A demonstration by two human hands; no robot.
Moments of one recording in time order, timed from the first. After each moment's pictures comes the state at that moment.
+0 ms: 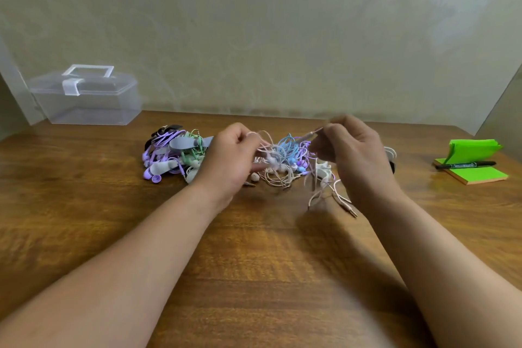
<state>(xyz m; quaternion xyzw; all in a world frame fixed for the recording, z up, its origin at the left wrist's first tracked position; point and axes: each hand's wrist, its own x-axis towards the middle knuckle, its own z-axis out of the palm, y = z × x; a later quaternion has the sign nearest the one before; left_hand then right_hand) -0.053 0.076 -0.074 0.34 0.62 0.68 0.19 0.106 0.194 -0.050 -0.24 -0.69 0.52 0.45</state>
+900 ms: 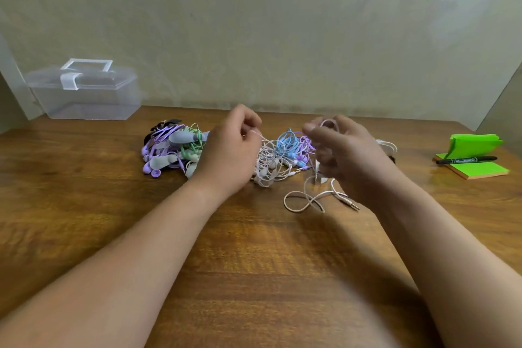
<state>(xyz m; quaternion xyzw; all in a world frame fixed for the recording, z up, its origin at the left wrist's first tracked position) -0.053 0.071 -0.068 0.44 0.71 0.54 -0.03 0.107 0.201 -0.050 -0.20 -0.68 0.63 0.33</state>
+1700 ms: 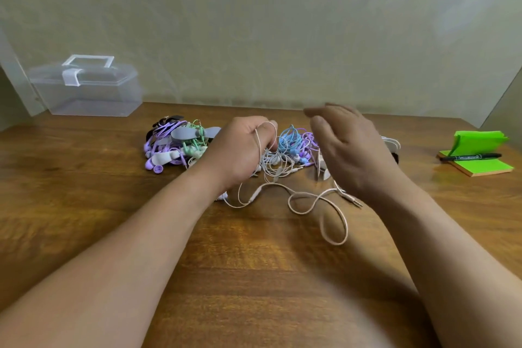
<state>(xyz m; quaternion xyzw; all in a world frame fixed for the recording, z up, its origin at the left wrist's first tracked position) -0.044 0.061 -0.052 0.49 0.71 0.50 0.10 0.113 0.187 -0.045 -0.23 -0.89 0.17 0.36</state>
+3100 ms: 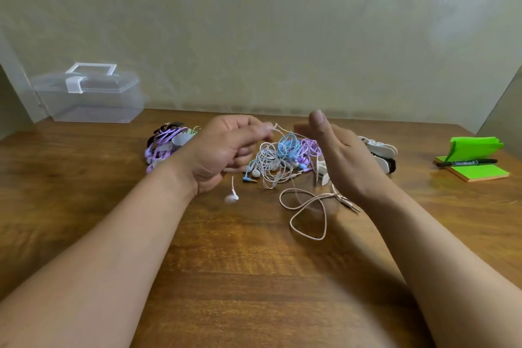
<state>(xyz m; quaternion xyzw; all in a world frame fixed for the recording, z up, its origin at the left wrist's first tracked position) -0.064 0.050 -0.044 0.45 0.52 0.63 0.35 0.113 0.191 -0.052 -0.21 -0.84 0.38 0.32</state>
